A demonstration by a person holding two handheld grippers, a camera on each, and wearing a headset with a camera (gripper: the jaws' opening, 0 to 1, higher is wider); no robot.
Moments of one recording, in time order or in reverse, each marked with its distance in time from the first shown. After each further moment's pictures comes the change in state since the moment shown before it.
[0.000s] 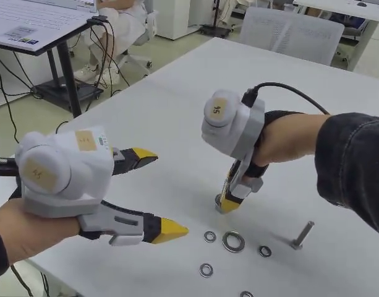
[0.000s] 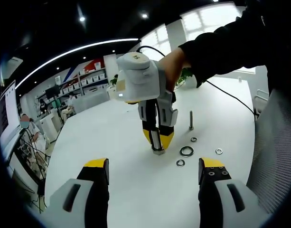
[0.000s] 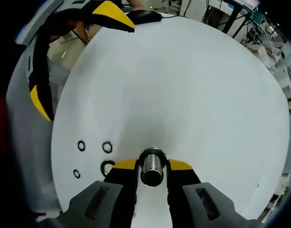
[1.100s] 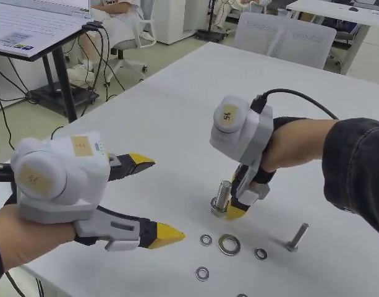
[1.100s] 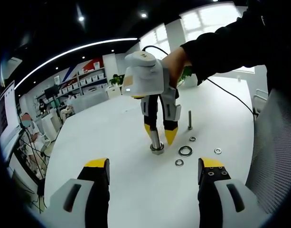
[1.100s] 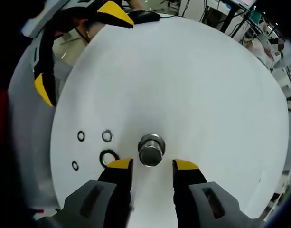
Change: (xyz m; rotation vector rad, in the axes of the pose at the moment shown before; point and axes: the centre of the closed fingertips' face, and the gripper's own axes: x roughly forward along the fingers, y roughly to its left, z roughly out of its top) left arm 0.002 -0.002 0.002 0.002 0.006 -0.007; right arm -0.005 -0.006 -0.020 0.004 -0.010 -0.007
